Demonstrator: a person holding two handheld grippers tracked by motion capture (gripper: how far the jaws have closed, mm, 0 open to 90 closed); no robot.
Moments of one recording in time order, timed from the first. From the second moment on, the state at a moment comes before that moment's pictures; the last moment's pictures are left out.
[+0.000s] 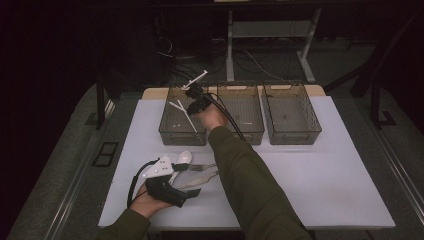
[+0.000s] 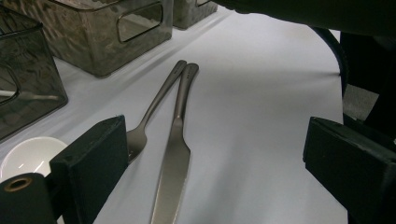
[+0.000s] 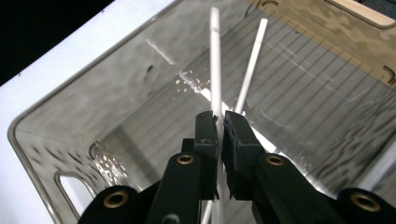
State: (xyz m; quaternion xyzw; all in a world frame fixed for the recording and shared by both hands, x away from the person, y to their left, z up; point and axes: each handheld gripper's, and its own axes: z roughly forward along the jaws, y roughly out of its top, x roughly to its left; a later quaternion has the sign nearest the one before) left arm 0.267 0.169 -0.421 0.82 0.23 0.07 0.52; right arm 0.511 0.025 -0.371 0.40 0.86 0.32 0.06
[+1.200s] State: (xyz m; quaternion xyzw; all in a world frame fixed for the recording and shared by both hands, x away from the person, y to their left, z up) left arm 0.267 0.170 -0.422 0.82 0.23 0.07 0.51; right arm 0.457 -0.066 -0.343 0.32 0.84 0.43 0.05
